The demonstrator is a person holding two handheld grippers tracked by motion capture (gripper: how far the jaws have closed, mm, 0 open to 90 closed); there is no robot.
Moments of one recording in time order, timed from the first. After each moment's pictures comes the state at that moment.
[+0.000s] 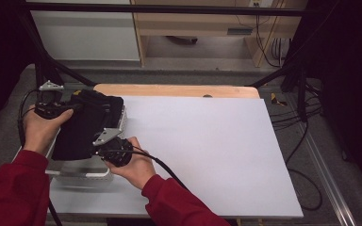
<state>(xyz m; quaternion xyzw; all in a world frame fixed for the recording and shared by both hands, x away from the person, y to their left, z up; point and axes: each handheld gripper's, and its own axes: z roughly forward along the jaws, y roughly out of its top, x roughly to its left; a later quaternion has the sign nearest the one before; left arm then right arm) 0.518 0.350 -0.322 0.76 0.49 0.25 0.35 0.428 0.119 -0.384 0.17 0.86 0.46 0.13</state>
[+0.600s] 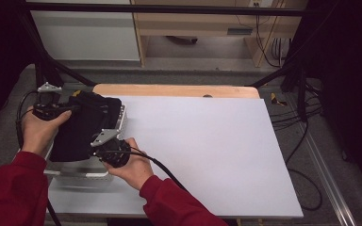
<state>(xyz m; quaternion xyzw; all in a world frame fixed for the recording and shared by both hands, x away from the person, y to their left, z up) 0.517 0.357 -0.327 0.76 0.49 0.25 0.34 0.427 0.125 -0.387 0.17 0.86 0.46 0.12</state>
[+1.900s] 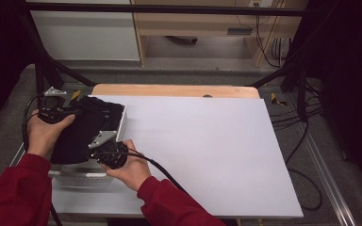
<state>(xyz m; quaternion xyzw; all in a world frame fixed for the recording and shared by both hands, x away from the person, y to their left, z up) 0.521 0.353 -0.345 0.77 0.50 0.25 0.33 0.427 0.133 -0.394 0.17 0.87 0.45 0.11</state>
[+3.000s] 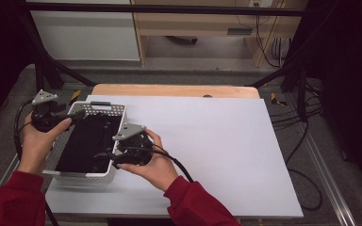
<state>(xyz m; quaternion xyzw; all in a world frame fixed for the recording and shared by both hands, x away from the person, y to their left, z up) 0.475 0.342 -0.332 0.72 0.49 0.29 0.40 0.419 0.059 -0.355 0.23 0.84 0.46 0.16</state>
